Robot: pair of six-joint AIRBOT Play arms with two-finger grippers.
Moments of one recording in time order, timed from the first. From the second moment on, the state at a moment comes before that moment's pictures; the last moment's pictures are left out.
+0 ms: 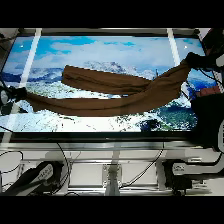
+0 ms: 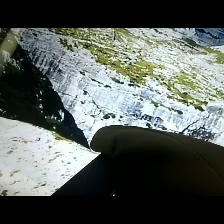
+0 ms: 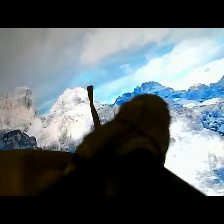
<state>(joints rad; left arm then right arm) 0.29 -1.09 0.93 1.93 -0.75 -1.82 -0.27 -1.52 1.50 -1.32 0.81 1.56</state>
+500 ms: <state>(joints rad) 0.29 -1.12 0.93 1.88 -0.73 -1.83 -0.41 -1.58 1.50 -1.37 1.02 1.58</state>
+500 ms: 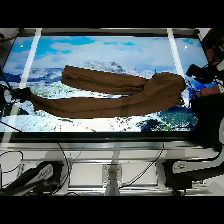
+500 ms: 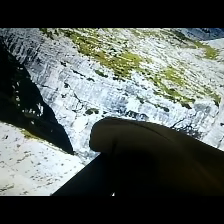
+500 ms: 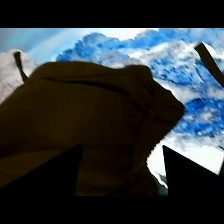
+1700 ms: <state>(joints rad) 0.29 -1.13 0.93 1.87 -0.73 -1.81 -0.49 -1.59 1.05 -0.89 0.83 1.48</state>
